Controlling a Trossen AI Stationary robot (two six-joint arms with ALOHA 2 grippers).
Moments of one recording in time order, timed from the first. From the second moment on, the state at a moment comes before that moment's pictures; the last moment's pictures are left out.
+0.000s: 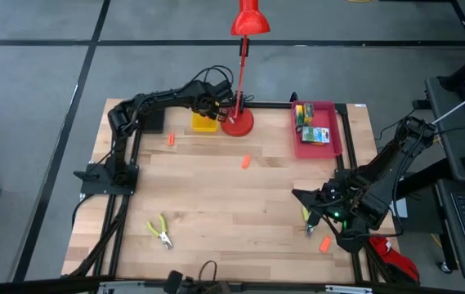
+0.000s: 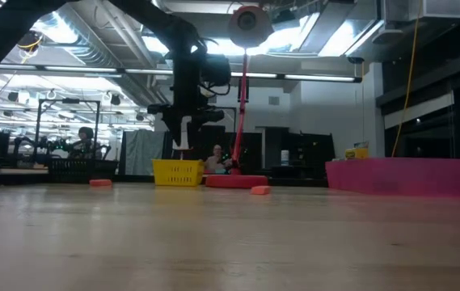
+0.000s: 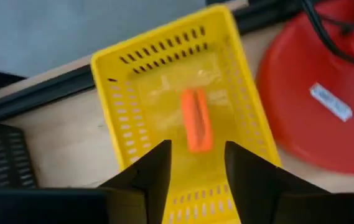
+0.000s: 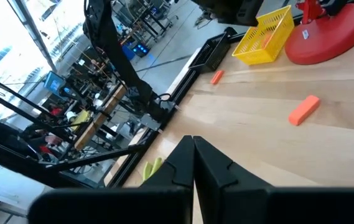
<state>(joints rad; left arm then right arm) 0.57 1.98 1.64 -1.00 -0.35 -0.66 0.96 1.22 0.86 -0.55 1.32 1.71</state>
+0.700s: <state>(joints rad) 0.12 2.04 1.64 -0.78 -0.21 -0.82 0.96 1.22 0.86 -0.44 1.35 1.54</state>
